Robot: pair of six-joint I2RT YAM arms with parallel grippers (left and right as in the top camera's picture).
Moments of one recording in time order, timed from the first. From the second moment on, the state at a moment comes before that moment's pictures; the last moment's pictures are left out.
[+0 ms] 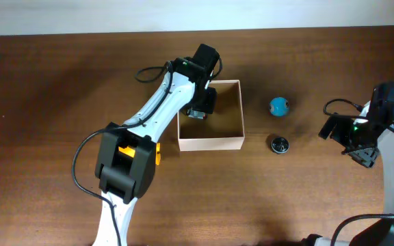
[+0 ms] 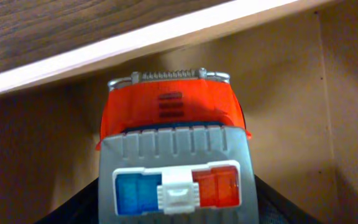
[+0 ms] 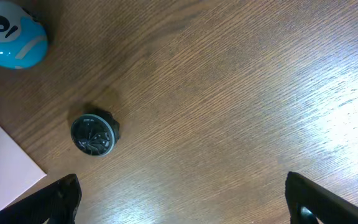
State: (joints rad) left arm -0.51 2.26 1.97 -1.04 -0.01 -0.24; right arm -0.39 1.49 1.22 -1.13 -0.12 0.28
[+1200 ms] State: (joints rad) left arm -0.65 2.40 2.35 -1.38 0.07 0.01; right arm -0.39 1.49 1.22 -1.13 -0.12 0.28
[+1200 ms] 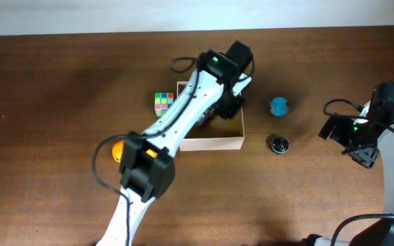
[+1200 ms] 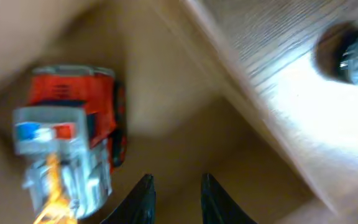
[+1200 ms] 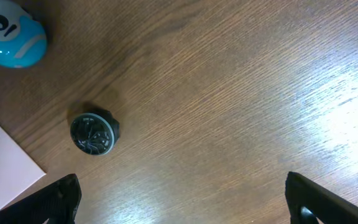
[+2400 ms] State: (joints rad) left arm -0.64 2.51 2.35 -1.34 -0.32 -0.43; right arm -0.39 1.49 1.22 -1.14 -0.12 0.28
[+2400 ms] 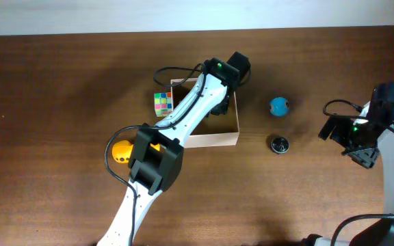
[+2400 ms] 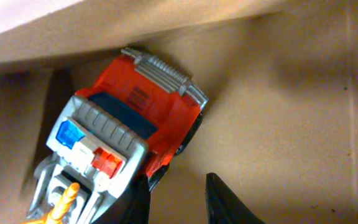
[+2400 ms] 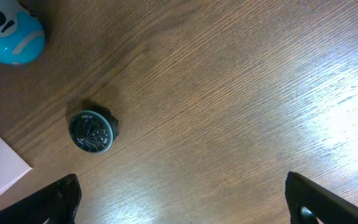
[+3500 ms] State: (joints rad) left arm -0.36 2.32 2.36 -1.41 -0.19 -0.31; right arm -0.39 1.49 1.22 -1.14 -0.12 0.27
